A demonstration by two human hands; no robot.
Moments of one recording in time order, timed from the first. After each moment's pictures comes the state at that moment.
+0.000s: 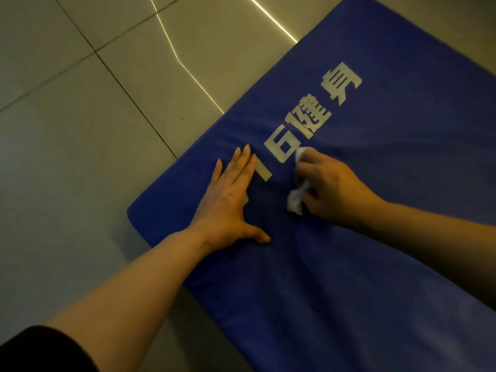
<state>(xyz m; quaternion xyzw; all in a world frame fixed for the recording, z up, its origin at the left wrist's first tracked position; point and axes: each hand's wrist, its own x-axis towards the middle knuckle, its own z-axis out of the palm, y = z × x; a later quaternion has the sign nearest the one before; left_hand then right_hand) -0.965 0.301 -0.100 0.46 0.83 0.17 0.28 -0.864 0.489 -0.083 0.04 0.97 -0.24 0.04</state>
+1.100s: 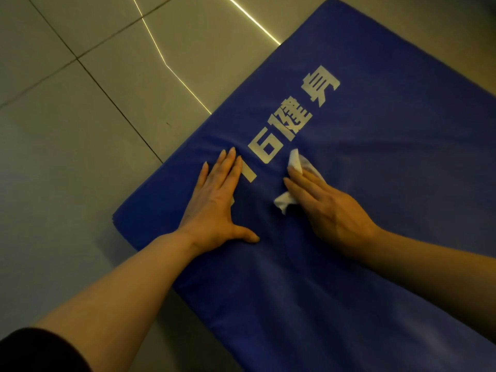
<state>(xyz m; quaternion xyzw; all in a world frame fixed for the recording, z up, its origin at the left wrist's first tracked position) -0.963 0.304 -0.101 0.46 0.84 0.14 0.25 -0.813 0.491 -0.099 0.02 0.98 -0.18 0.08</state>
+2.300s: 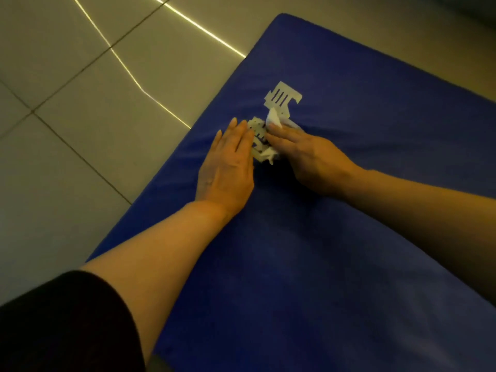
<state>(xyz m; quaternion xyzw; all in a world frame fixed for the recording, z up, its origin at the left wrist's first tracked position) -0.989 0.416 -0.102 0.50 0.84 0.20 0.06 -0.880 0.566 -0.093 0.12 0.98 -0.18 0.04</state>
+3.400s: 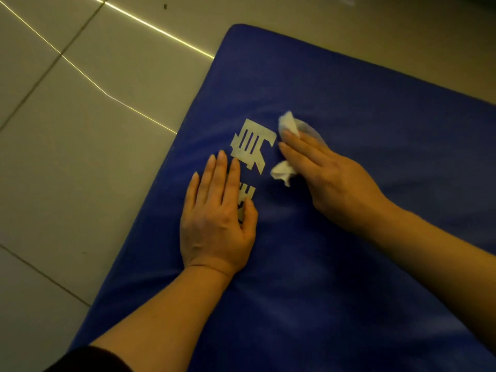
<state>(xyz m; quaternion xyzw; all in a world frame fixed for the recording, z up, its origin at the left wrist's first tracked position) -1.002 0.463 -0.136 0.50 0.85 0.14 0.00 -0.870 0.625 -0.112 0.20 0.97 -0.17 0.00</state>
